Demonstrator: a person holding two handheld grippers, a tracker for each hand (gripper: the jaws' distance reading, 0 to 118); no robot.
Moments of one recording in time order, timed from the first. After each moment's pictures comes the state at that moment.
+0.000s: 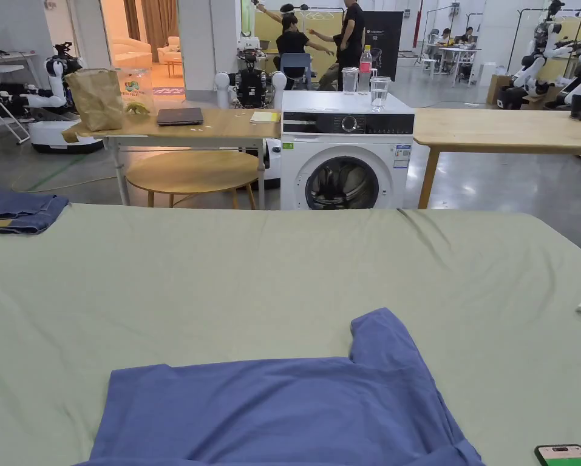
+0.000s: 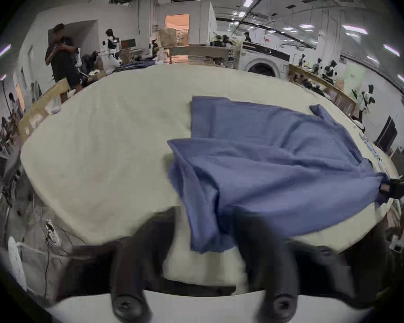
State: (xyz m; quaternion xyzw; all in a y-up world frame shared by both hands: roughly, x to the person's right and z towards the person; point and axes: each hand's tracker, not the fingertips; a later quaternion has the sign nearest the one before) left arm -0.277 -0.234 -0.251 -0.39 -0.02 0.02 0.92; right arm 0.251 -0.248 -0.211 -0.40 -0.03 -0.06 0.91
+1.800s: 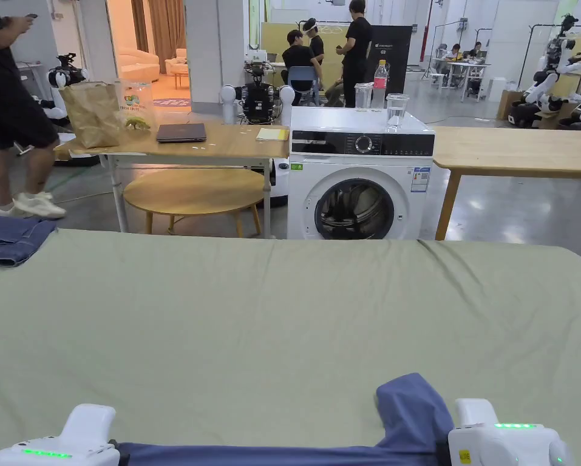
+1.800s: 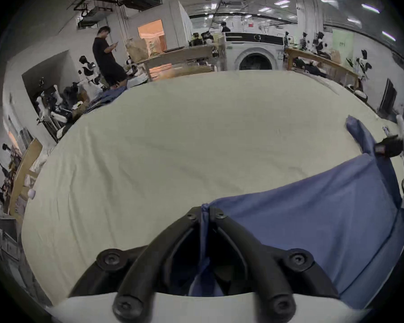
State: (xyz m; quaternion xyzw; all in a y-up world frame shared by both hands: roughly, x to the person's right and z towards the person) left arm -0.243 -0.226 -0.534 -0.39 -0.05 -0.08 0.91; right arm 0.260 -0.272 -0.538 -0.47 -0.04 -0.06 0.88
